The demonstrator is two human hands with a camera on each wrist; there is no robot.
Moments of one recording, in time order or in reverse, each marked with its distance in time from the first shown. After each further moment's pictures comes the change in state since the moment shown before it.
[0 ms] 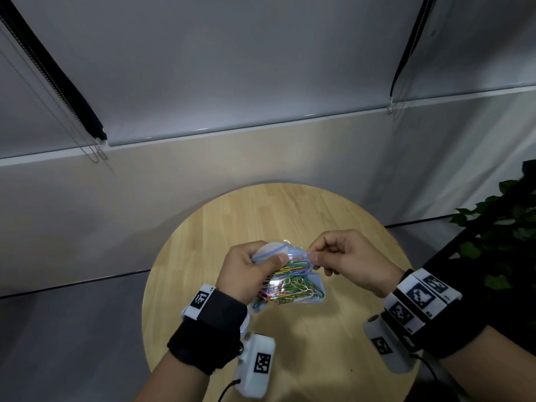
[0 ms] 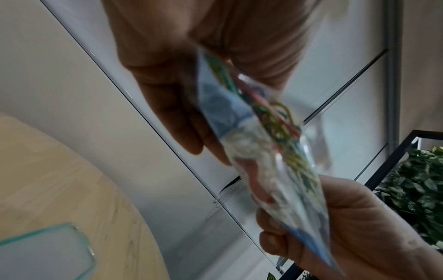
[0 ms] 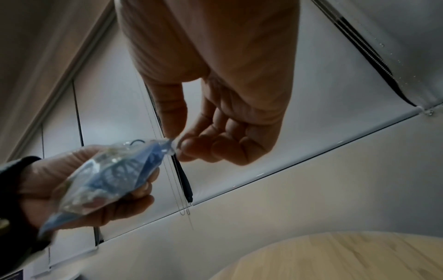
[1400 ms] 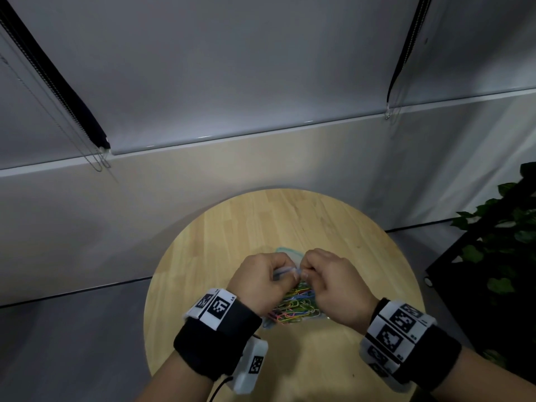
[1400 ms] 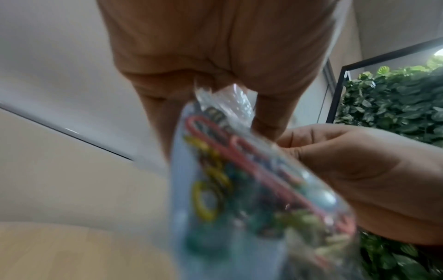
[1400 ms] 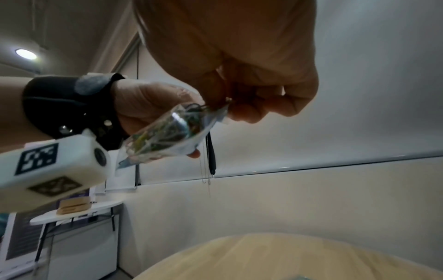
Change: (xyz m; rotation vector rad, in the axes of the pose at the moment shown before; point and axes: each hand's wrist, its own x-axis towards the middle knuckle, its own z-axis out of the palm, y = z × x) left_hand -0.004 0.003 0.009 0.664 -0.164 0.139; right_hand -0.014 0.022 0.031 -0.597 0.104 -0.305
